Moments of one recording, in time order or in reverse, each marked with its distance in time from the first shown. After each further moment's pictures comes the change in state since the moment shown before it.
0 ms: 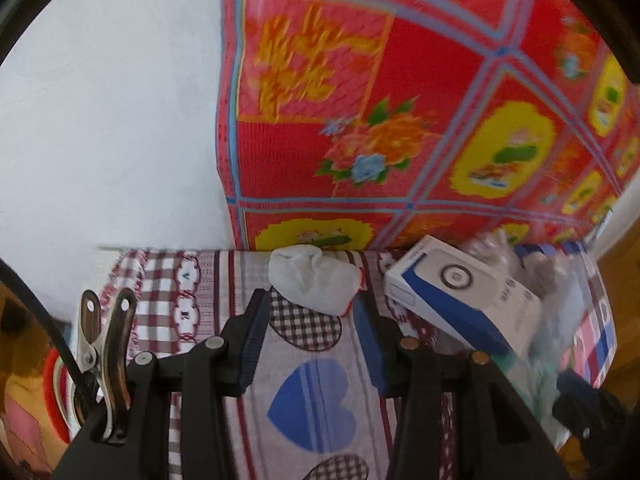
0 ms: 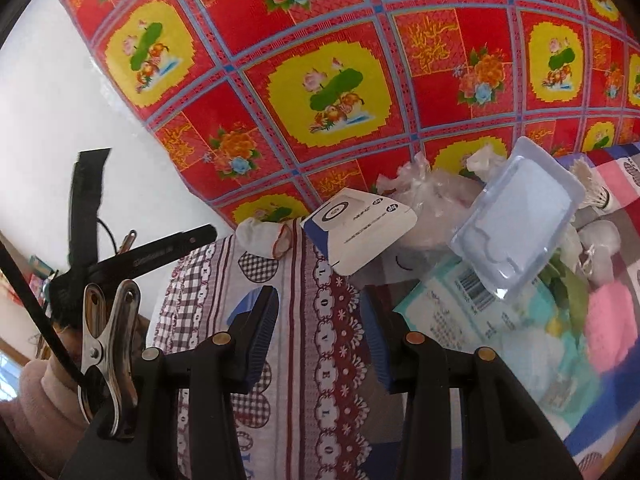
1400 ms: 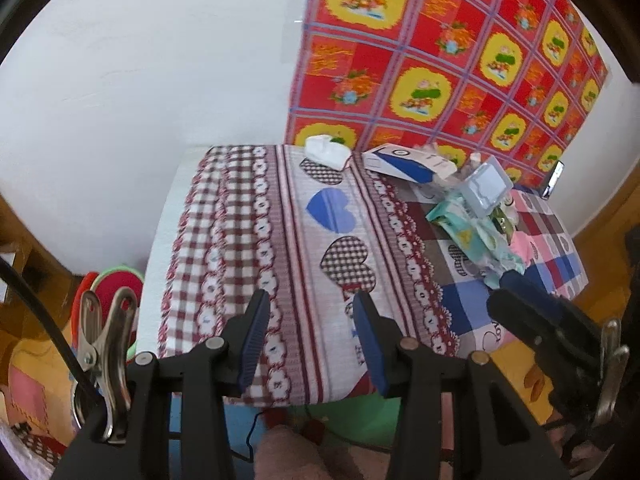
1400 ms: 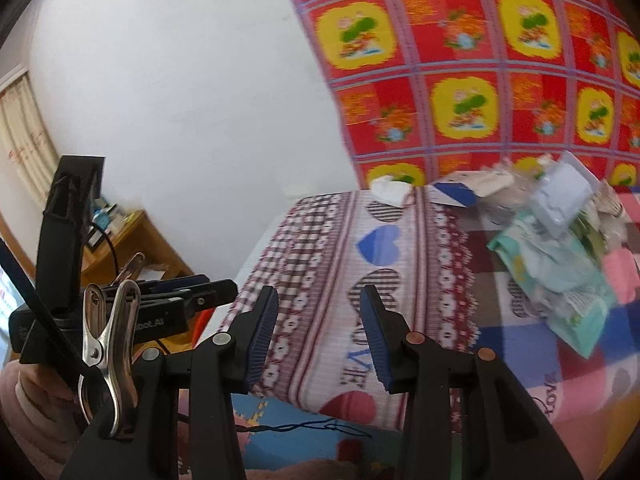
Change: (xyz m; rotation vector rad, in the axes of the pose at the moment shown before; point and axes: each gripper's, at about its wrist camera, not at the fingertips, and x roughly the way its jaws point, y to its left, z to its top) left arm -0.207 0.038 -0.173 0.035 -0.002 -0.028; right arm -0.106 0.117 -0.131 -0.224 -0.082 0.151
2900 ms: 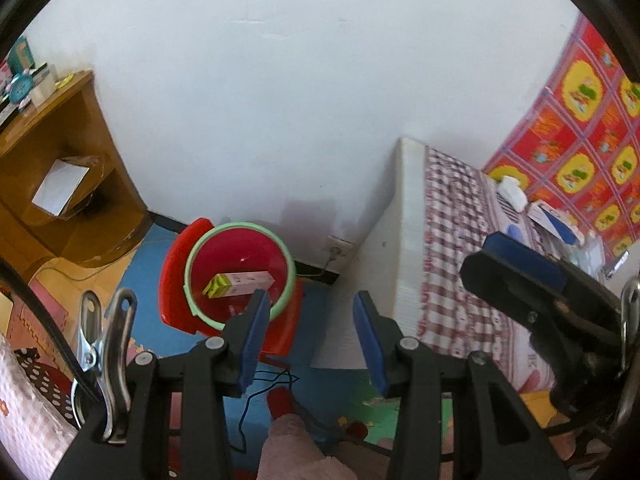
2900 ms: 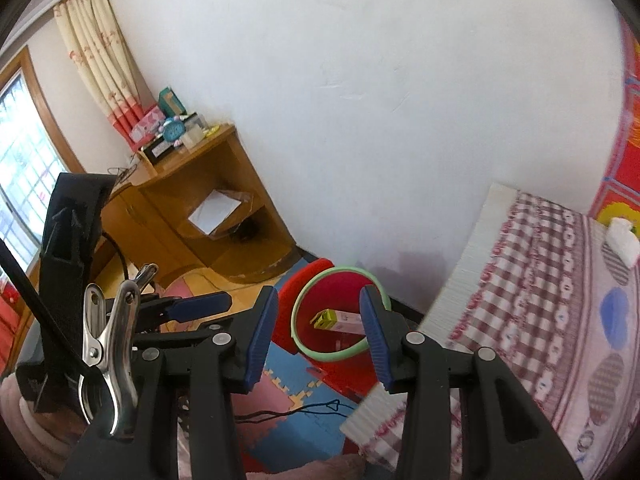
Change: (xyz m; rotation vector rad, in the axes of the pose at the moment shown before) left arm -0.033 0.271 -0.037 -0.307 0.016 0.183; right arm 0.191 0.246 0.011 -0.292 0.208 0.269
